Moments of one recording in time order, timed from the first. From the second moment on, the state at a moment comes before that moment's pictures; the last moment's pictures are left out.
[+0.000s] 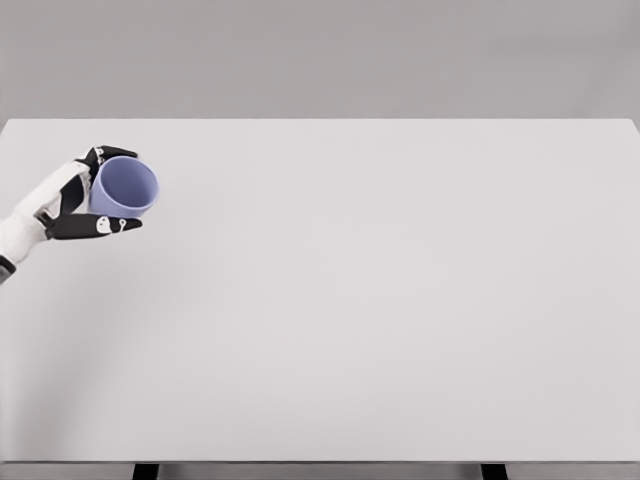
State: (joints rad) left arm -0.18 0.51 0.05 -1.42 0.24 -0.13 -0.61; right arm 0.00 0.00 -0.19 0.05 -0.05 -0.07 0.09
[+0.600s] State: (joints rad) left arm -0.18 0.43 0.05 -1.23 0.41 -0.26 -0.61; right arm 0.00 0.00 -0.19 0.05 -0.05 -0.07 0.09
